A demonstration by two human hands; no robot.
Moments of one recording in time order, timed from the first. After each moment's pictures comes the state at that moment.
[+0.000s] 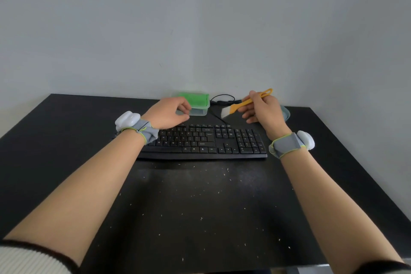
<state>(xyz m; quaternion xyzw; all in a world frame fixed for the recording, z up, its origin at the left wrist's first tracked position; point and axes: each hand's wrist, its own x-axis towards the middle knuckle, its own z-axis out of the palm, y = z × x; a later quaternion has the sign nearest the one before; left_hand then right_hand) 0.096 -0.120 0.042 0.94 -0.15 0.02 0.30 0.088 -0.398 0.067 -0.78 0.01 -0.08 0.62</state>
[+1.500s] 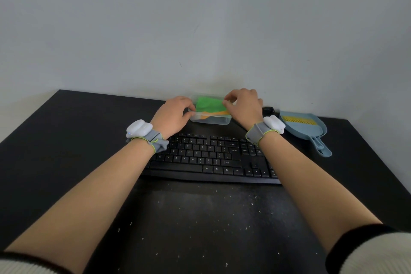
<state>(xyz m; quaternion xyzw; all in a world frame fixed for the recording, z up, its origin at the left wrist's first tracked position) 0.151 -0.079 0.002 0.95 -0.11 0.12 0.27 0.201 -0.296 0.027 -0.97 -0.08 -0.14 0.21</state>
